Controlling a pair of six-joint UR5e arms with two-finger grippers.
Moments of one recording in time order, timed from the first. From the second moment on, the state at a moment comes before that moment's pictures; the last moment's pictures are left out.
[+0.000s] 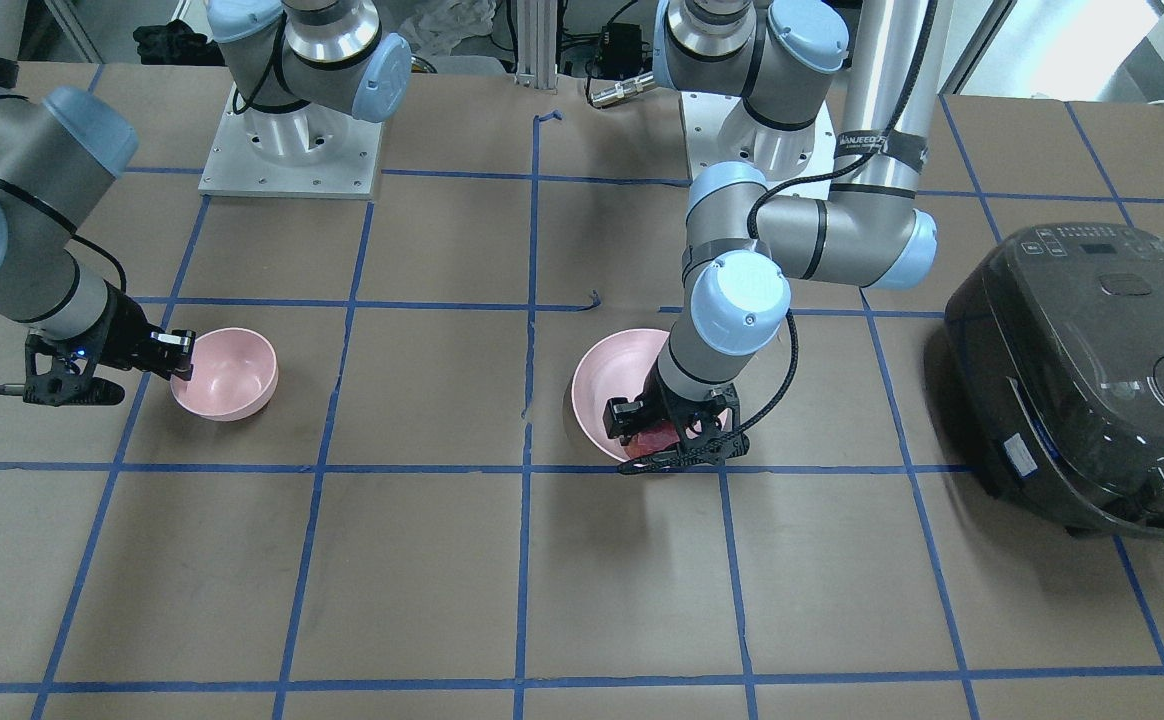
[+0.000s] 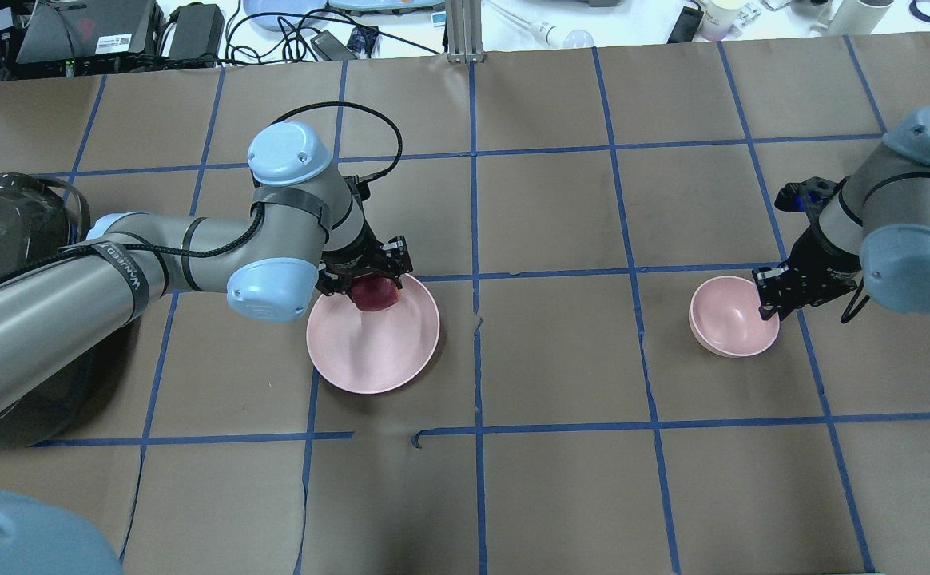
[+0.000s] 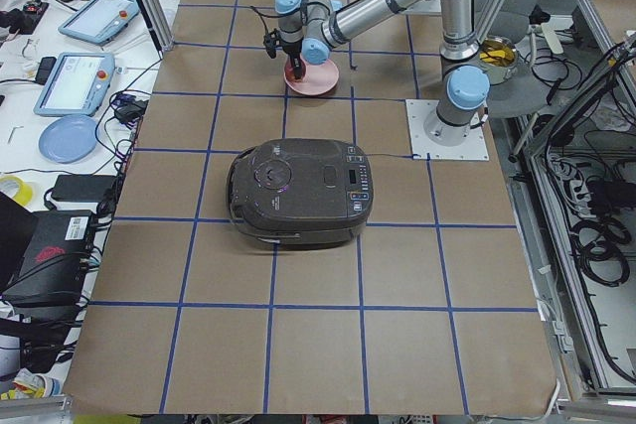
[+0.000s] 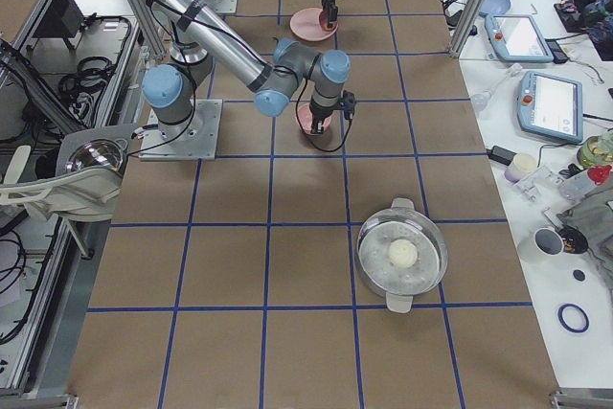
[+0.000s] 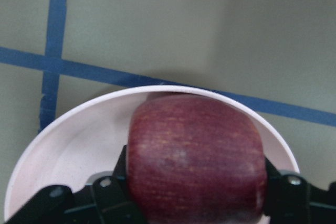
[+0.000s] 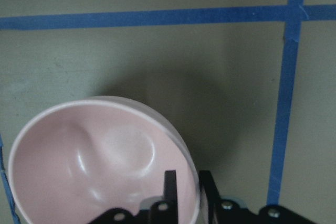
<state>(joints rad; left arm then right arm) -1.70 -1.94 -1.91 -0.88 1.47 -0.35 1.16 -1.39 2.07 -2.08 -1.54 -0.39</state>
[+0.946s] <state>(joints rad) -1.79 -1.81 -1.73 -1.12 1.50 -0.28 1.22 -1.39 2.00 -2.05 -1.45 -0.33</state>
